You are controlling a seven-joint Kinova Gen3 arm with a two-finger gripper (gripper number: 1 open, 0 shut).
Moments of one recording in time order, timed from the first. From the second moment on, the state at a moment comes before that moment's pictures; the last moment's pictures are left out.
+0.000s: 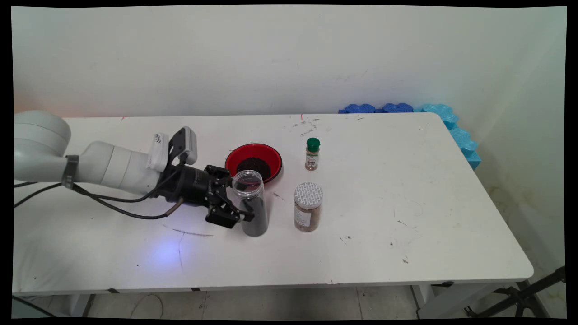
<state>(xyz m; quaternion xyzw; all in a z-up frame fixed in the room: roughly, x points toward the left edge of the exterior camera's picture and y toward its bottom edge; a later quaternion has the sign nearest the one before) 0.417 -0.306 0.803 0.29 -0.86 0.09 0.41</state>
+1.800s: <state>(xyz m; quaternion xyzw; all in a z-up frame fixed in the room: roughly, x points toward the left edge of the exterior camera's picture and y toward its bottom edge) 0.437 -0.325 0.881 0.34 -0.81 0.02 0.48</state>
